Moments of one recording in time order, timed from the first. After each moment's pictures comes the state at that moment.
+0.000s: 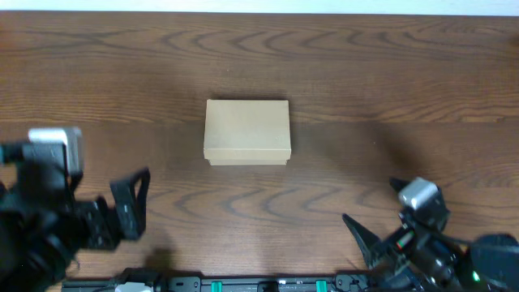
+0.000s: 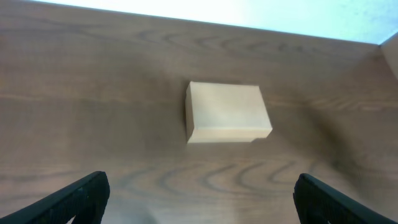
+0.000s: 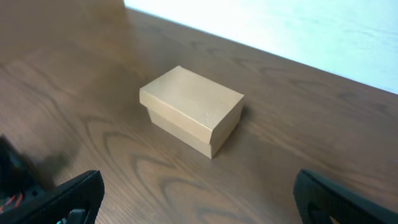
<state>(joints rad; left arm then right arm) -0.10 1.03 2.03 -1.61 0.22 -0.10 0.50 0.44 1.08 -1.03 -0.14 0.03</state>
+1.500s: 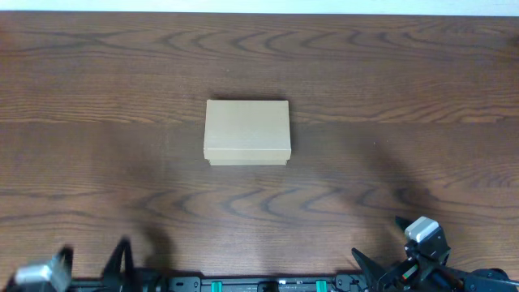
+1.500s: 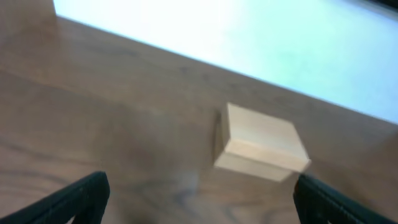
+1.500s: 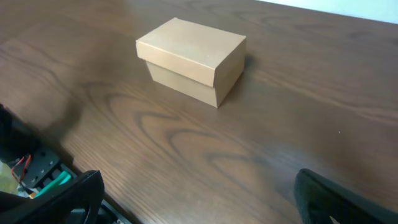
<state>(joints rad) -0.10 0.25 1.24 -1.24 0.00 -0.26 0.50 0.20 0.94 -1.24 -0.13 0.10</state>
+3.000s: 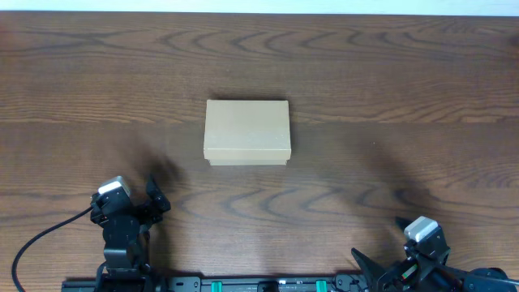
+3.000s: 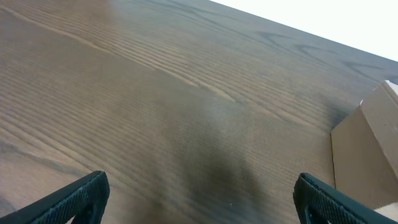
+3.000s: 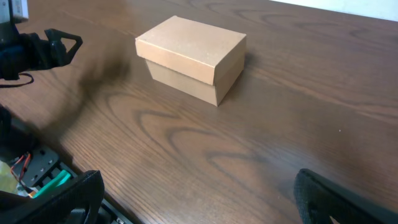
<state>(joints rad) -0.07 0.08 0.14 -0.38 -0.24 -0.25 0.50 0.20 0.94 -1.24 -0.13 0.10</state>
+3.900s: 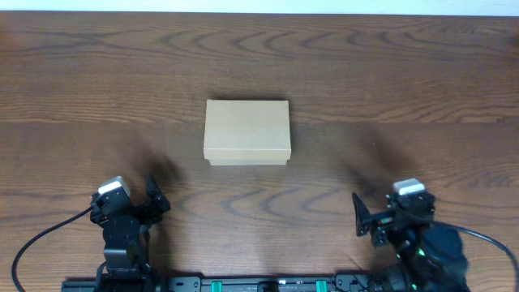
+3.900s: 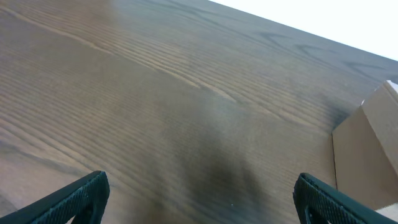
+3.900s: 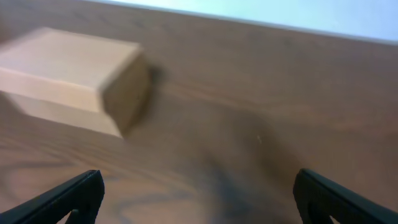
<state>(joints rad) -0.07 0.08 0.14 -0.38 -0.25 -0.25 0.28 0.16 0.51 -0.80 0.07 0.02</state>
